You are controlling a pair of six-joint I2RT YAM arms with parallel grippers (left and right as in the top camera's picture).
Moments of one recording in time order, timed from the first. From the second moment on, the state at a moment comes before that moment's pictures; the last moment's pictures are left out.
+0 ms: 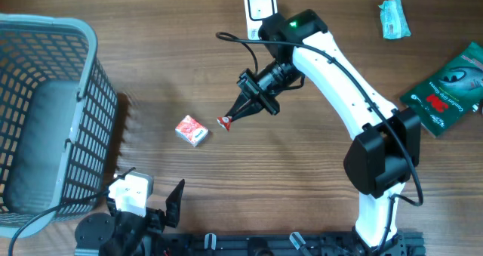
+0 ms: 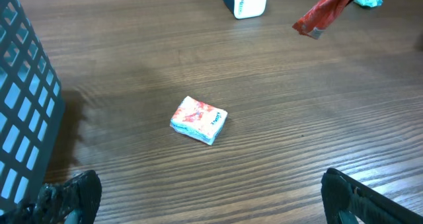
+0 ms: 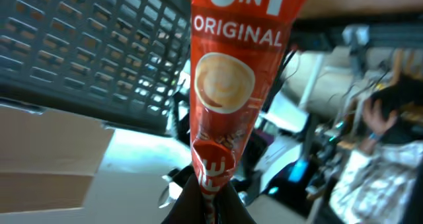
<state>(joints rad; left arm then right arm) -0.06 0.01 0.59 -1.06 0.21 0.03 0.49 2.07 1.91 -1.61 -1.12 0.93</state>
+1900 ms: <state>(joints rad) -0.06 0.01 0.59 -1.06 0.21 0.03 0.29 2.25 1.88 -0.23 -0.58 1.13</state>
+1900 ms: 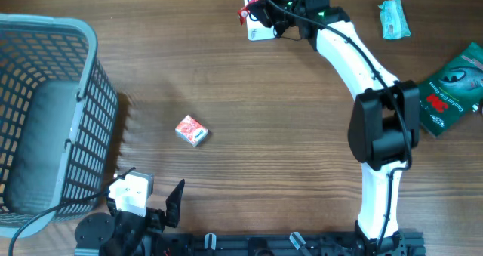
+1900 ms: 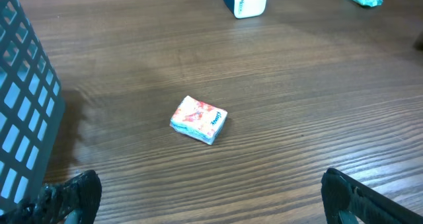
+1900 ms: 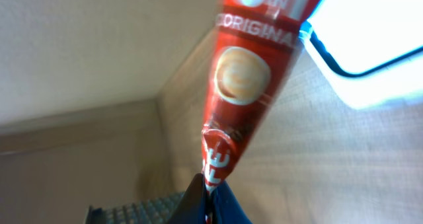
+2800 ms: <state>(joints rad) -0.06 0.01 0.59 -1.06 0.21 0.03 0.04 2.15 1.87 -0.86 -0.40 0.91</state>
